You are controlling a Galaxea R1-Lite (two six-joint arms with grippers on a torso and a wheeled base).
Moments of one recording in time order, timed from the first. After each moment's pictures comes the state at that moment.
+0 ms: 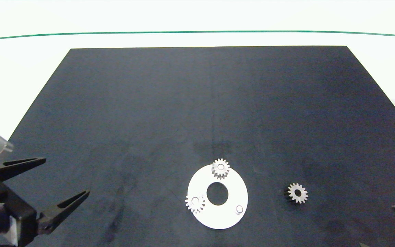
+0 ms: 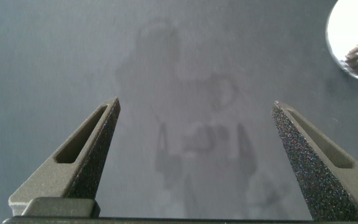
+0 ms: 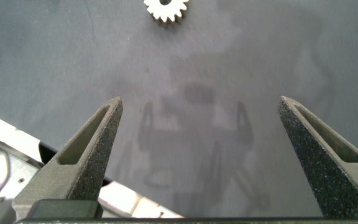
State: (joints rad) left arm -0.45 0.93 -0.58 0.00 0.17 0.24; right arm 0.43 0.85 -0.49 0.20 -0.08 -0.18
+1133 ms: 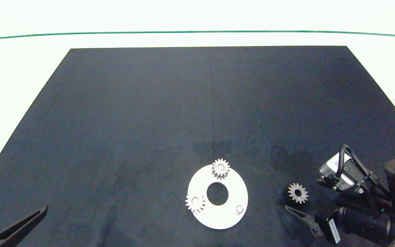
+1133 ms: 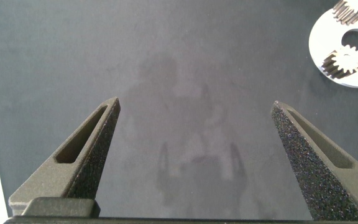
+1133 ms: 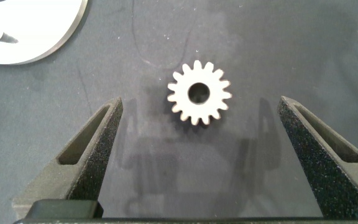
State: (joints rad) left arm -0.44 0.68 -0.56 0.11 0.18 0.21; right arm 0.56 1.36 -0.44 -0.34 -0.18 -0.13
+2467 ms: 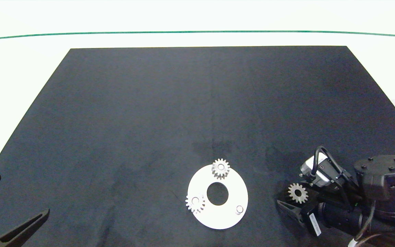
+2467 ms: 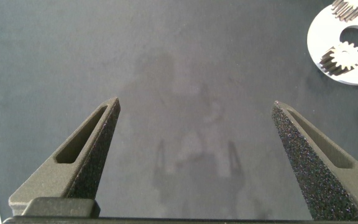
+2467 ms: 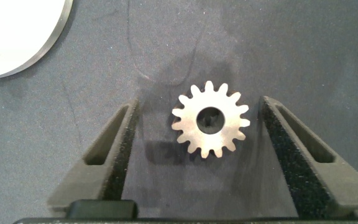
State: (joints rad) left arm -0.45 0.68 -0.55 0.12 0.17 0.19; right arm 0.56 1.49 -0.44 -0.45 -0.18 -0.14
